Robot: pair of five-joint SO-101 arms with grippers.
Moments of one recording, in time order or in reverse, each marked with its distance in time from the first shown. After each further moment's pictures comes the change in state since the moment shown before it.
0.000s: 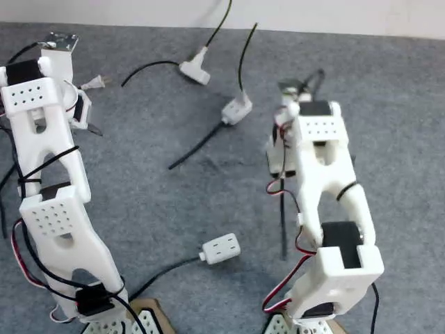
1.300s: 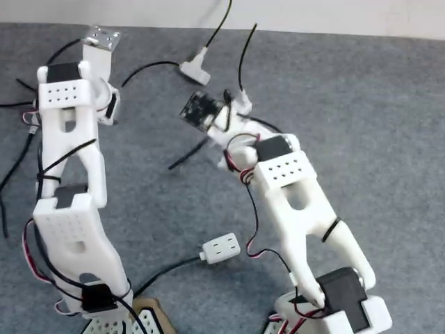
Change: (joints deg) left arm 8.6 -10.5 21.5 -18.5 -2.5; right arm -16.5 -20.7 24.2 -32.8 29.6
